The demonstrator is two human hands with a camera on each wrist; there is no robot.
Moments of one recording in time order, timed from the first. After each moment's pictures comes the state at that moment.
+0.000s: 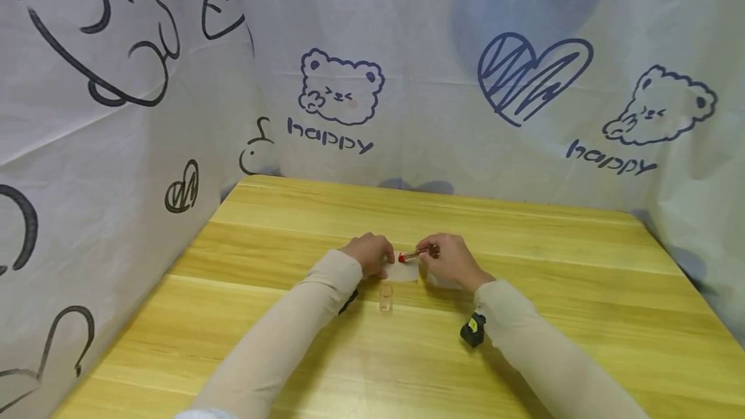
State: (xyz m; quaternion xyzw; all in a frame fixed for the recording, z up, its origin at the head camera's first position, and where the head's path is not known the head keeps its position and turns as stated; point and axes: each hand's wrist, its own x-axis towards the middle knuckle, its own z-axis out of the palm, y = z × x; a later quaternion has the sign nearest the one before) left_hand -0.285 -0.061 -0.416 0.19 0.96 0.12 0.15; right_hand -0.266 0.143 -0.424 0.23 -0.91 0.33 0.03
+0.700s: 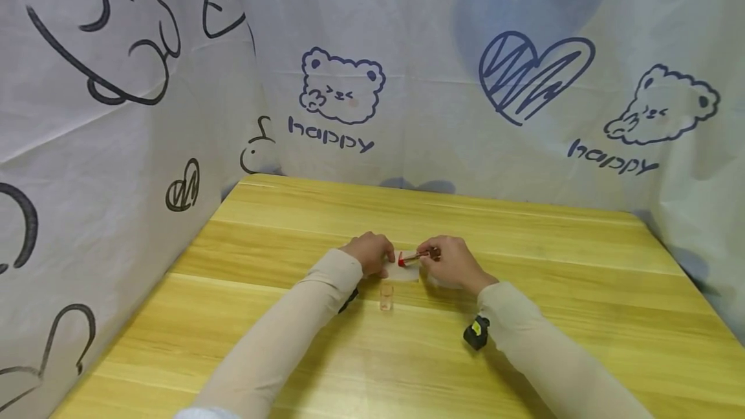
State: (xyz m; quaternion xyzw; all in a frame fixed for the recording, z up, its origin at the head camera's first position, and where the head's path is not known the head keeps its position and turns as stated) left_hand -0.288 -0.061 -0.421 0.19 0.96 0.12 0.15; right_hand -0.259 0.145 -0.421 0.24 -0.91 0.33 0.02
